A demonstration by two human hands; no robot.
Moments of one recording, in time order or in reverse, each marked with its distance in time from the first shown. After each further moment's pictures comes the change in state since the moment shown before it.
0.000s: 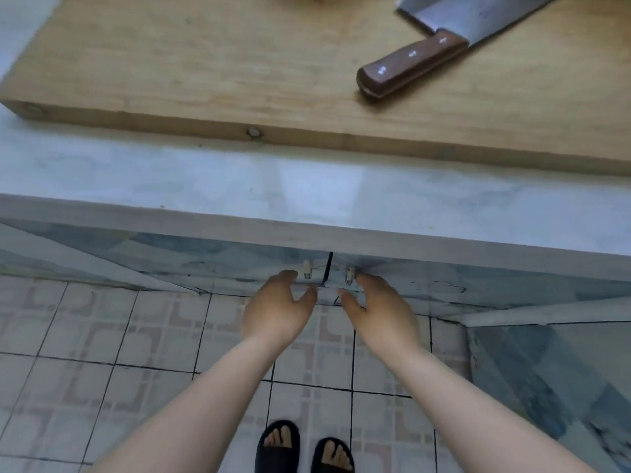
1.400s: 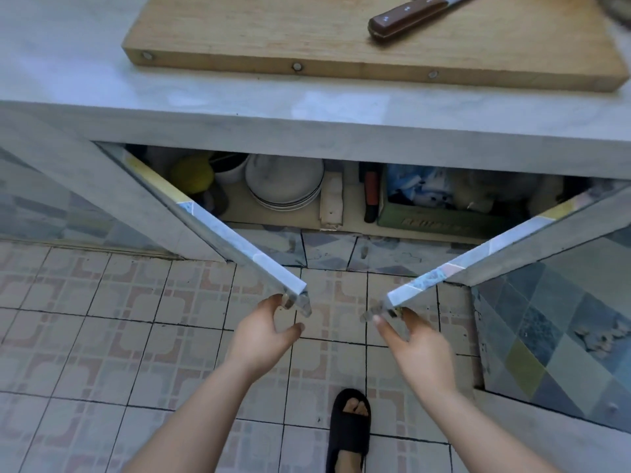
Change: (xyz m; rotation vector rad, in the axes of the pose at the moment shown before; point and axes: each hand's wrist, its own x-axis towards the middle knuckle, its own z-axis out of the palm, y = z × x) left_hand -0.163 -0.116 -0.018 0.000 -0.059 0.042; right_hand -0.194 0.047 0.034 0.060 0.133 0.223
